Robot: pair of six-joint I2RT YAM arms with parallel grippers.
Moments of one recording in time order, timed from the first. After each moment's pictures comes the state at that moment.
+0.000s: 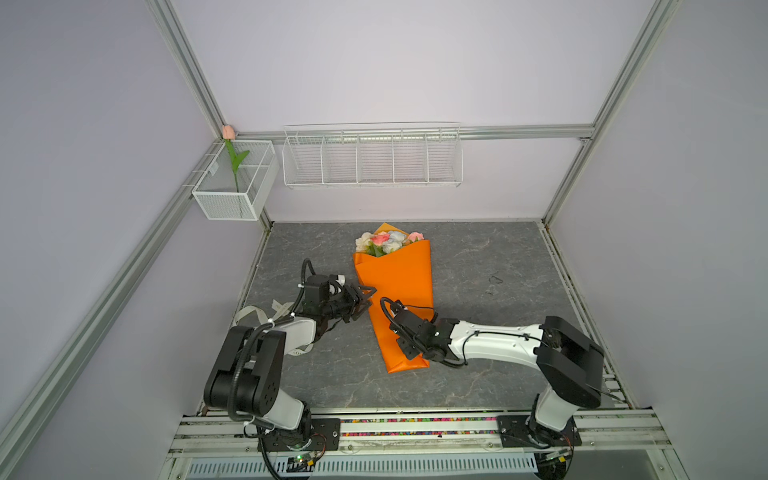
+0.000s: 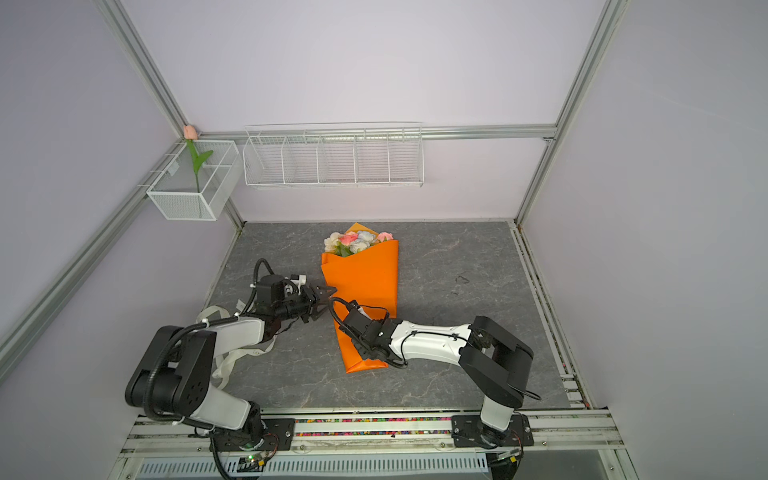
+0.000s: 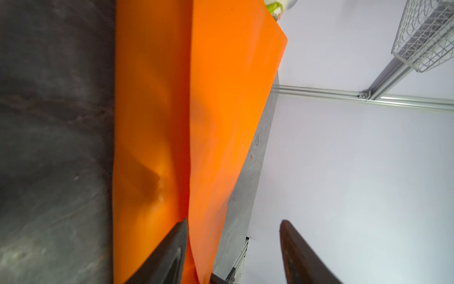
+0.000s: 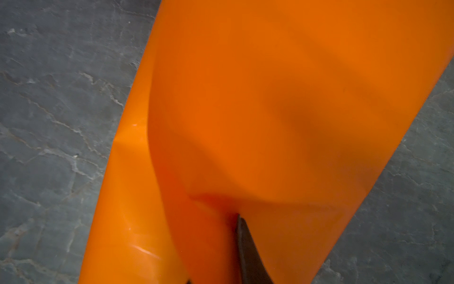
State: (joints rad) left arm -0.22 1.59 0.57 0.48 0.77 -1.21; right arm 1.10 1.73 1.05 -0.40 0.32 0.38
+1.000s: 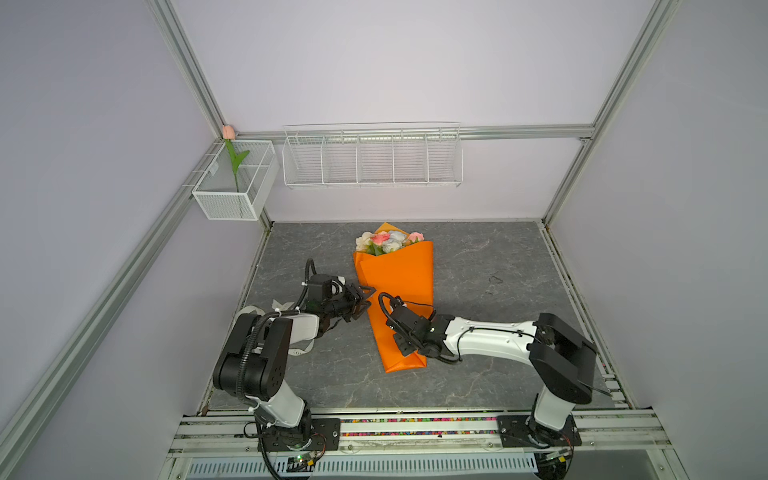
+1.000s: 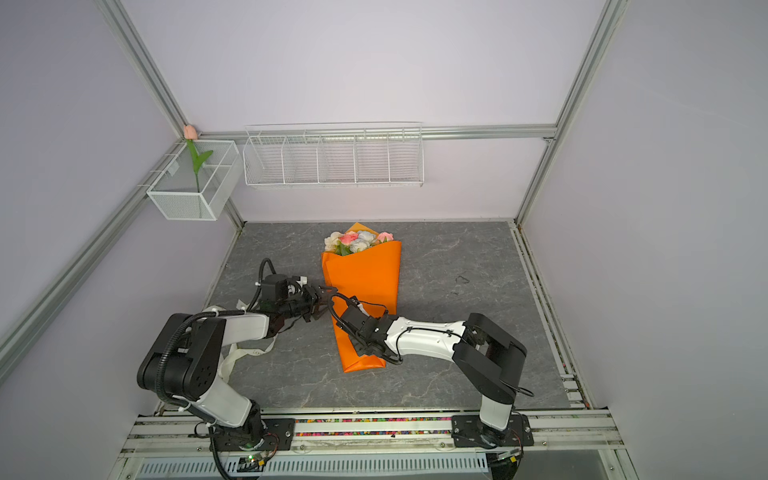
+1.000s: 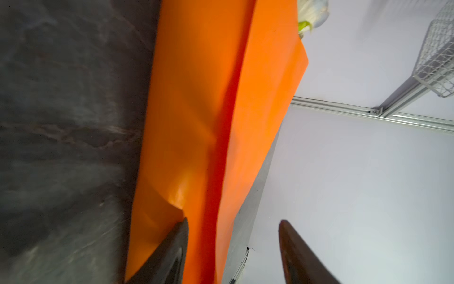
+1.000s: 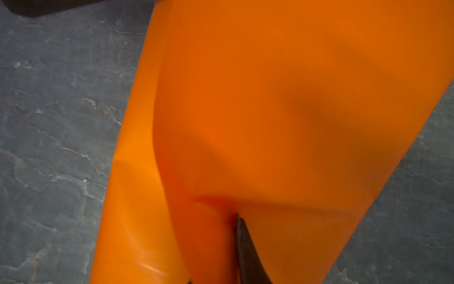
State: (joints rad) left arm -0.22 1.64 0.60 0.42 0.71 -1.19; right arm 1.09 1.78 1.11 -0.41 0.30 0.46
